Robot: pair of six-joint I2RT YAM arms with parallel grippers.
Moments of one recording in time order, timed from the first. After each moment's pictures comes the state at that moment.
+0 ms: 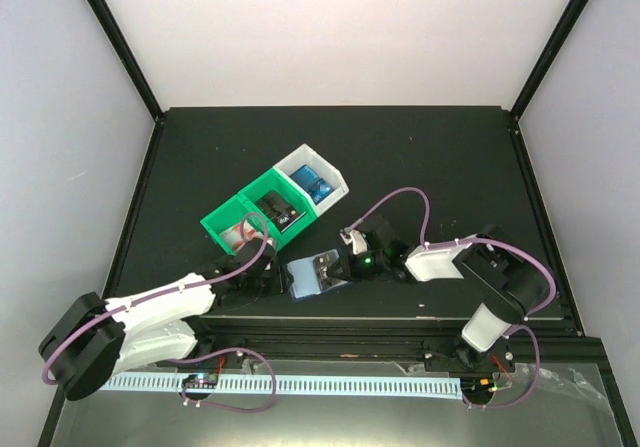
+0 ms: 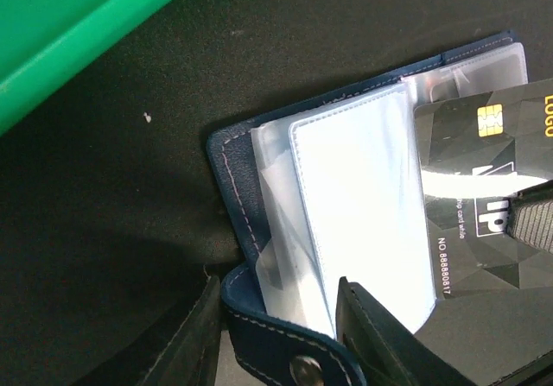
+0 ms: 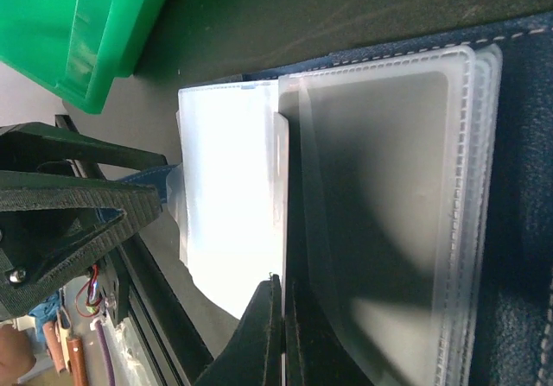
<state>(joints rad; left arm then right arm) -0.75 1.05 0.34 -0.24 0.08 -0.91 0.77 1.64 0.56 0.26 -0.59 0.79</state>
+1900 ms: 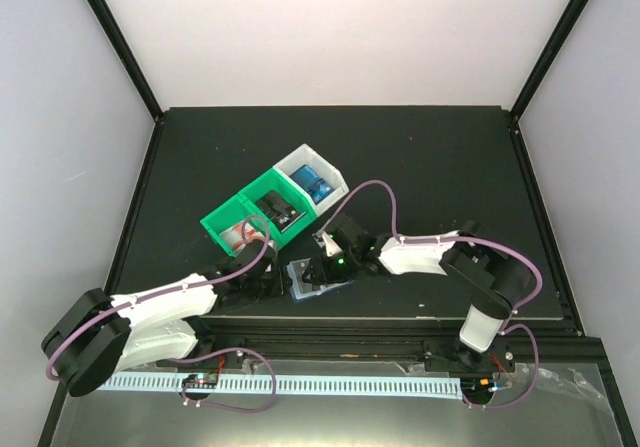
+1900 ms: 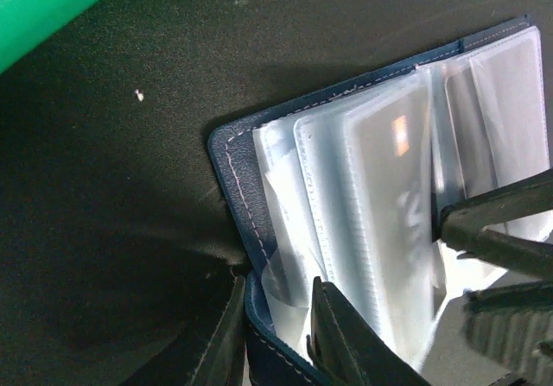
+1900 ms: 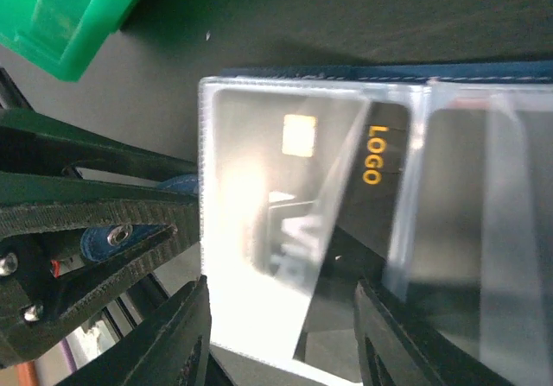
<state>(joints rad) -0.75 1.09 0.32 -0.19 0.12 -0.93 0.92 1.72 0.80 0.00 -0.47 0.75</state>
